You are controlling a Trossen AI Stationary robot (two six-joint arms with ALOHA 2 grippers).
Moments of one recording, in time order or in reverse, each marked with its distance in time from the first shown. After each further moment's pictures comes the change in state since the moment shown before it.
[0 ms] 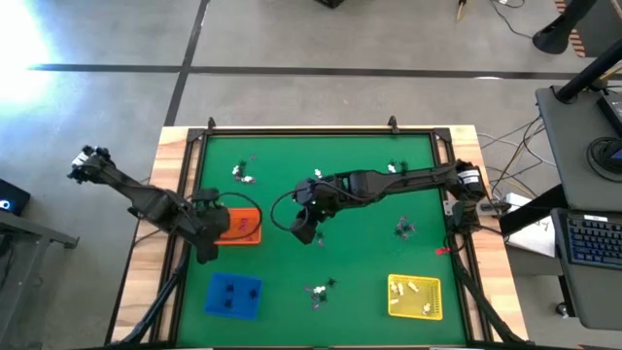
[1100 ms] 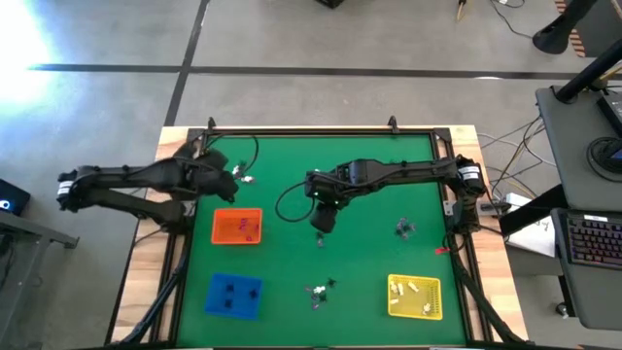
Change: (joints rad) left arm 0.621 0.017 -0.021 -0.018 -0.455 -0.004; right arm -0.060 -0.006 -0.001 -0.346 0.078 -0.195
